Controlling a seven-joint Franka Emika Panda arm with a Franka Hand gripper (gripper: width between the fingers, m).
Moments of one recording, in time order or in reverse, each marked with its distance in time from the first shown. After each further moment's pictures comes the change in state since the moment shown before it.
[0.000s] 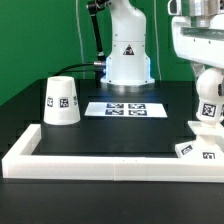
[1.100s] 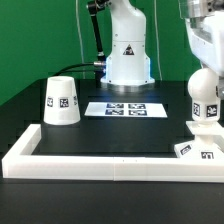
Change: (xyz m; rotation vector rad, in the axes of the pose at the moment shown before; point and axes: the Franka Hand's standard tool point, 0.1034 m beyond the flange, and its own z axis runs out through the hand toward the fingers) arm -0.004 0.000 0.000 -0.002 -0.041 0.121
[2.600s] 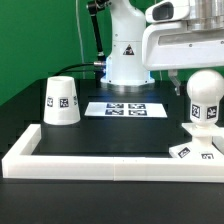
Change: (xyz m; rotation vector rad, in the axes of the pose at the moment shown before) arm 0.018 0.000 0.002 -0.047 0.049 -1.392
